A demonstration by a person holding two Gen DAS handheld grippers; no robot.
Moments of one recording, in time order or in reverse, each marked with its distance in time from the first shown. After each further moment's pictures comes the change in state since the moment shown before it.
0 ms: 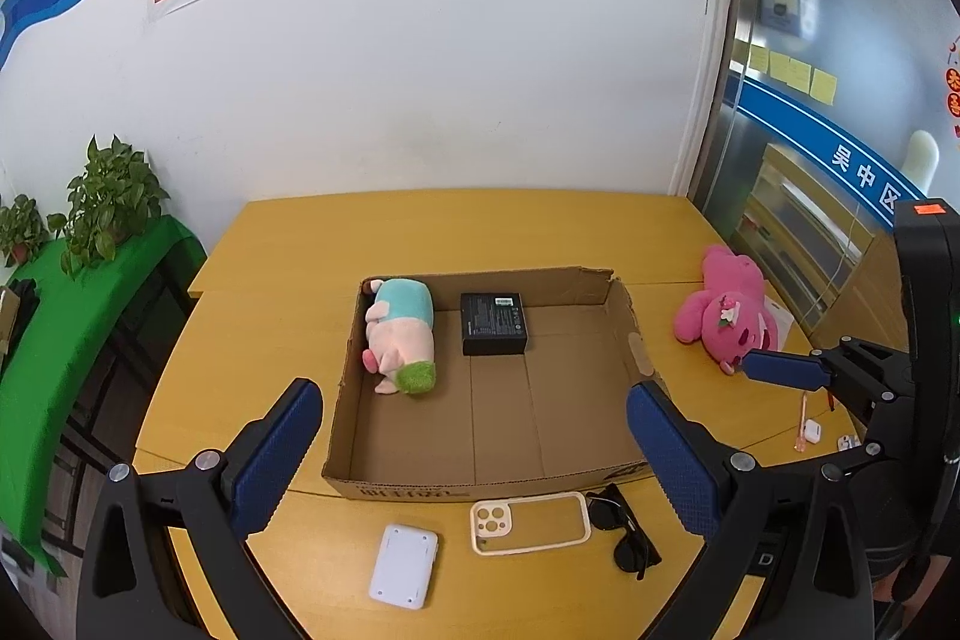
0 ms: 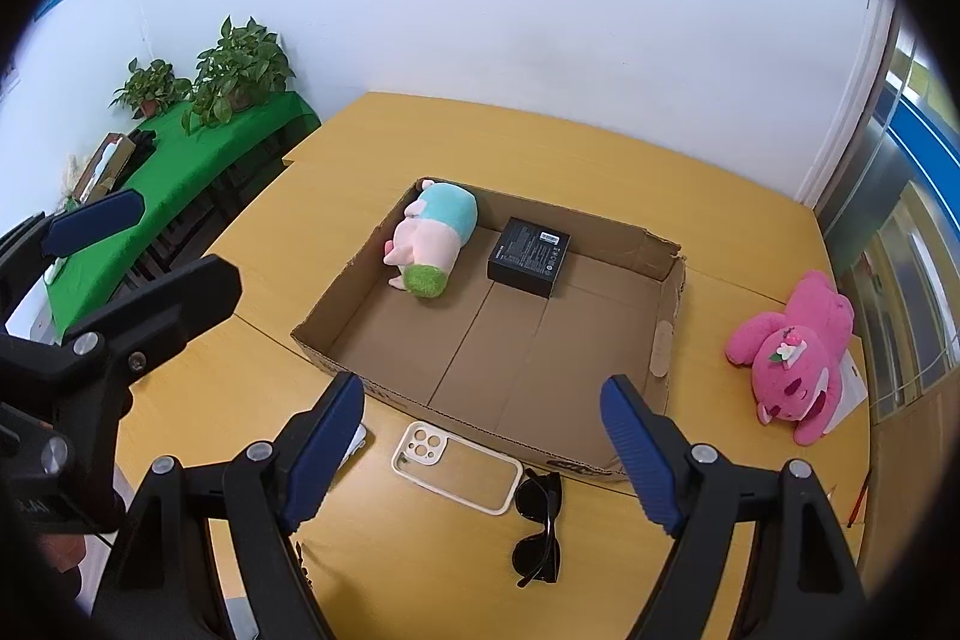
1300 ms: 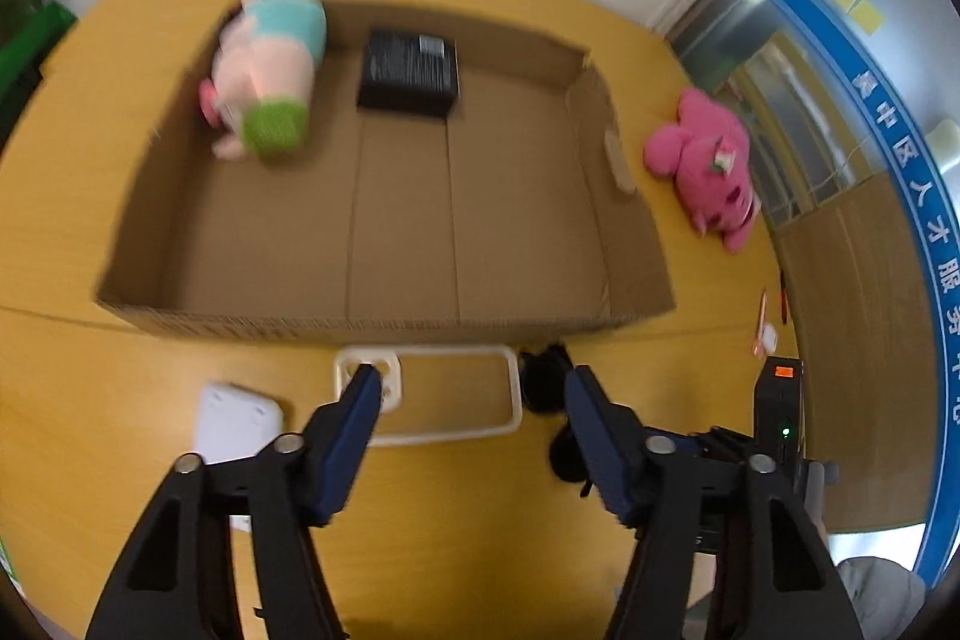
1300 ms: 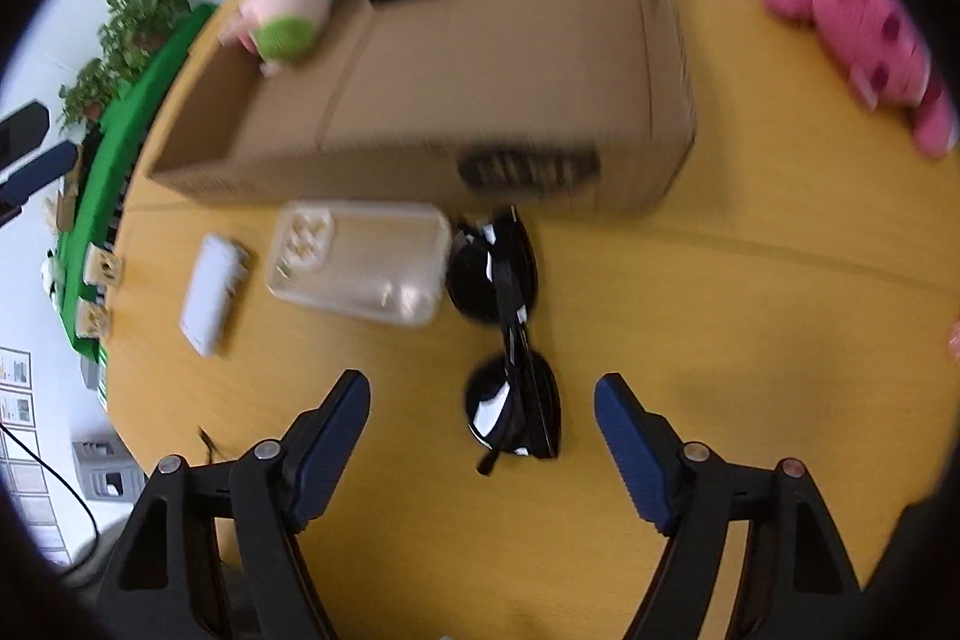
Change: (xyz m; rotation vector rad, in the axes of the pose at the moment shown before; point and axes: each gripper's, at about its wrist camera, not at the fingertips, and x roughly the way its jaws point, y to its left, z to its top) left arm 0.195 -0.018 -0.108 -0.168 0.521 -0.276; right arm 0.189 -0.105 -0.187 0.297 0.441 0.159
